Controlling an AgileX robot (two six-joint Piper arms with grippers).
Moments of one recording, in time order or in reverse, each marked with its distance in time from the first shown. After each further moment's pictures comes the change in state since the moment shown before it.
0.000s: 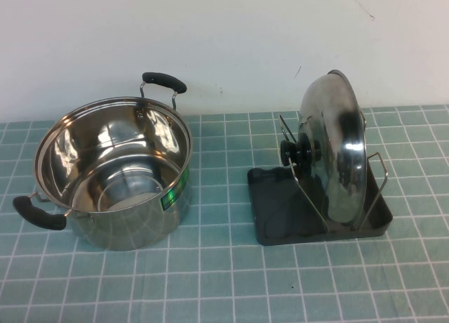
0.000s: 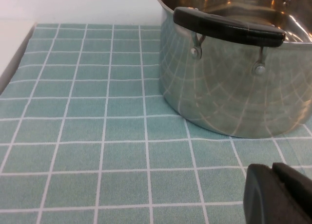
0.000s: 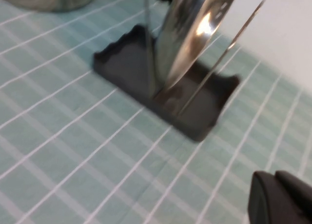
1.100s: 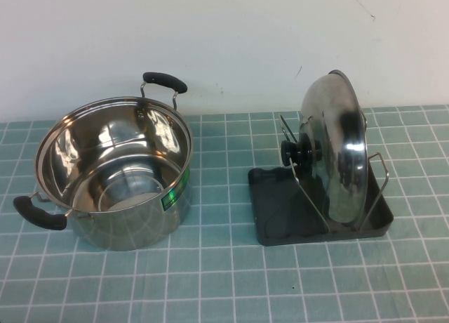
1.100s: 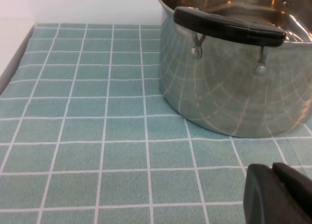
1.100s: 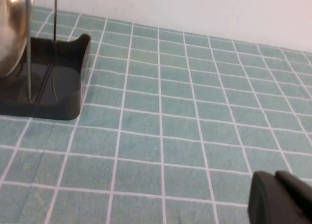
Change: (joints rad) right arm -0.451 -0.217 0.366 -0.020 -0.275 0.207; left arm 0.000 0.000 0.000 0.000 0.000 0.000
